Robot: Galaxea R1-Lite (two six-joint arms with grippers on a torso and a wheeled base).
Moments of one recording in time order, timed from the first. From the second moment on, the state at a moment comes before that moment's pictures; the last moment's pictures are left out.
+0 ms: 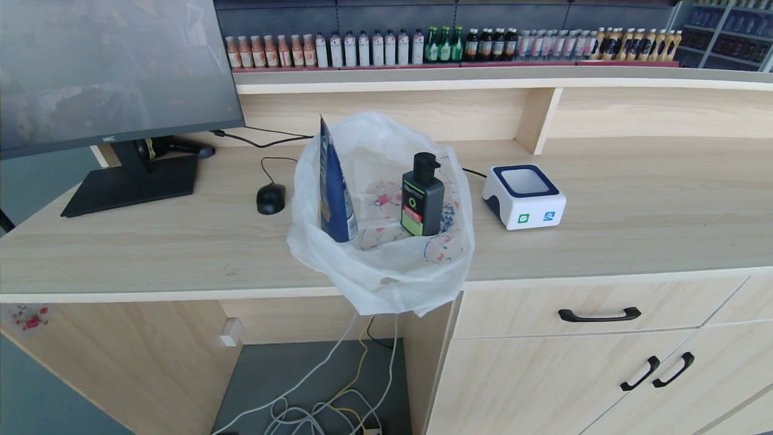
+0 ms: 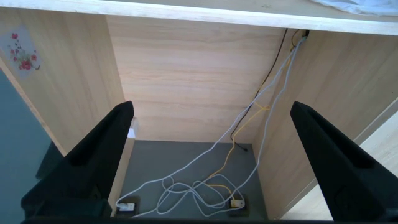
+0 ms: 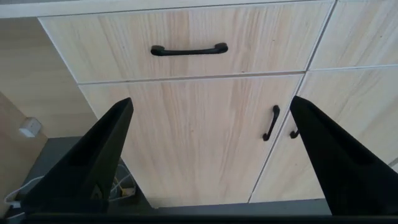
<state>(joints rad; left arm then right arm) 0.00 0.00 0.00 0.00 0.00 0.00 -0.01 0.00 0.00 0.00 -0.02 0.01</state>
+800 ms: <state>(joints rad) 0.00 0.00 0.00 0.00 0.00 -0.01 -0.01 0.00 0.00 0.00 -0.02 0.00</state>
